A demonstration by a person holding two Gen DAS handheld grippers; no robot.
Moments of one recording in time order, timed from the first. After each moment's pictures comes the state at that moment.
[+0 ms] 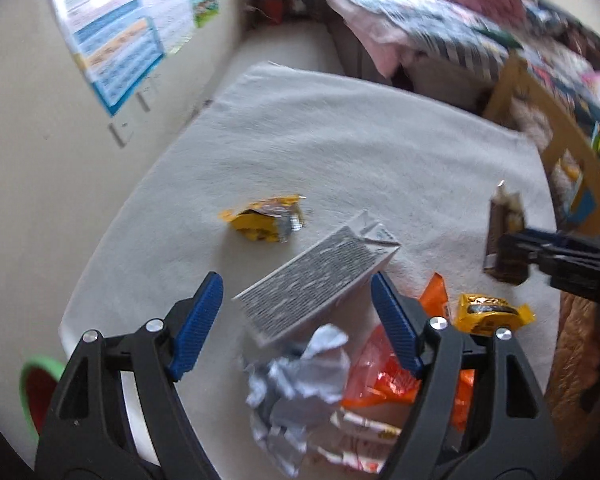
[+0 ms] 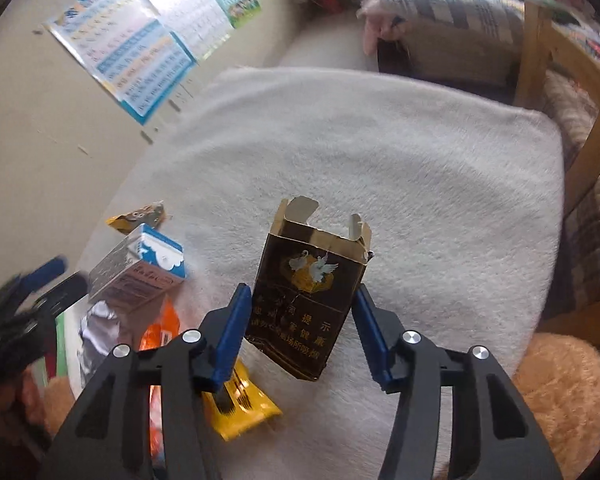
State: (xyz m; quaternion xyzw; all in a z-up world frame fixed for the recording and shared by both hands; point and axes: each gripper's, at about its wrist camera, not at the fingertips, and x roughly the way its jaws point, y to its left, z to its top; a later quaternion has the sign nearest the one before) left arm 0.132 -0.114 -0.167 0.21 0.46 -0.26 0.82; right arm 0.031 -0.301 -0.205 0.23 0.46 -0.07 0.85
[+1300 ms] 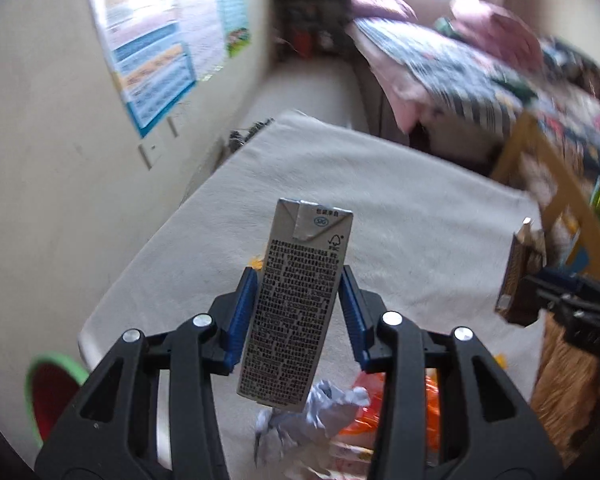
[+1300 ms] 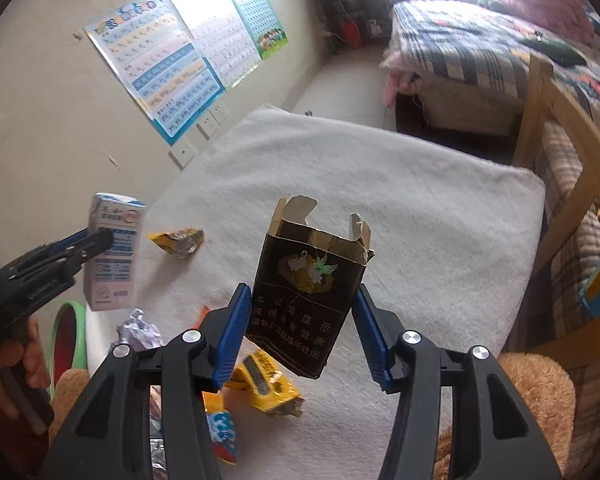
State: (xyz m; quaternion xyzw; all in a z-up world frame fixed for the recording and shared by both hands) left arm 0.122 -0.088 -0.108 0.13 0.40 -0.22 0.88; right arm 0.027 -0.283 -0.154 0.20 0.41 -0.05 0.89
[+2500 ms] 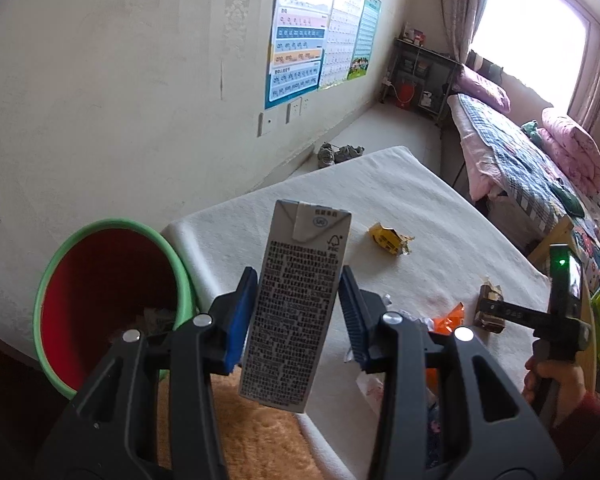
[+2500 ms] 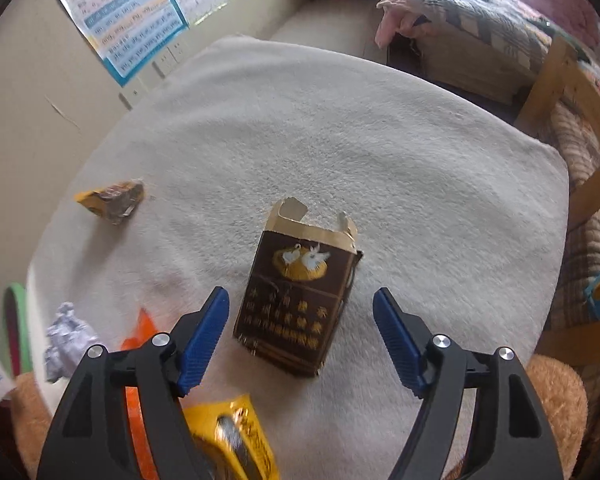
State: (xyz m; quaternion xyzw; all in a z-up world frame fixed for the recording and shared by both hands) left arm 0.050 0.054 -0.088 -0.03 0.38 -0.07 0.92; right arm 0.095 -0.263 -0.222 0.14 0.53 -0.11 0.83
